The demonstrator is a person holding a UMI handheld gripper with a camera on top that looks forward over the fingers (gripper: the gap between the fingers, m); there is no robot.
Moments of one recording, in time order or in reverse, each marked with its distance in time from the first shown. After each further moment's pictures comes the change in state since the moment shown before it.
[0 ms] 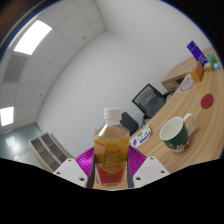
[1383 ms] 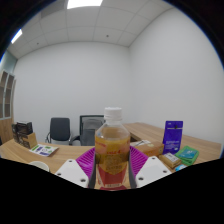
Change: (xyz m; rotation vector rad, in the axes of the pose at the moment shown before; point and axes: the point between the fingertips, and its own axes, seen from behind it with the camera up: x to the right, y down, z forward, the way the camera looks) arm 0.286 -0.255 -0.013 0.150 0.439 -0.785
